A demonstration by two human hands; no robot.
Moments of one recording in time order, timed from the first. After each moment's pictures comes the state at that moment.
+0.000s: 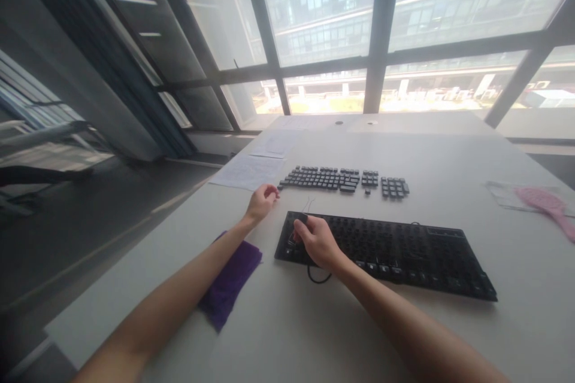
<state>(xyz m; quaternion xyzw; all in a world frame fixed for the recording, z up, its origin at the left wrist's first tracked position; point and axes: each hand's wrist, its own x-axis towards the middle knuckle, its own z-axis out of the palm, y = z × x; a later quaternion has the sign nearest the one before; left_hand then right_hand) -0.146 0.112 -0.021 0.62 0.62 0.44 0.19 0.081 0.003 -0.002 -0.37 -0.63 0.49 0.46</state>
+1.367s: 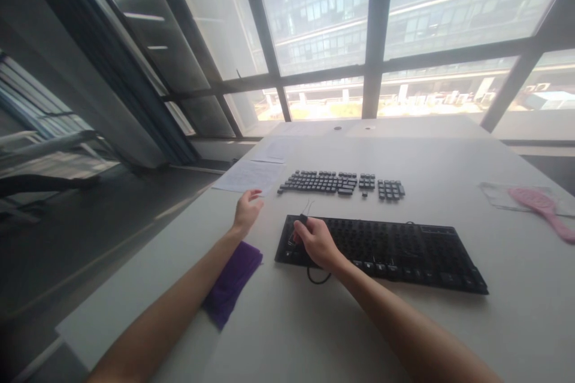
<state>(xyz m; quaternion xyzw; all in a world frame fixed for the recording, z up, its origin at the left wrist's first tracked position) -0.162 0.081 0.002 0.54 0.65 0.52 0.16 0.083 0.004 -0.003 -0.36 -0.62 0.50 0.48</state>
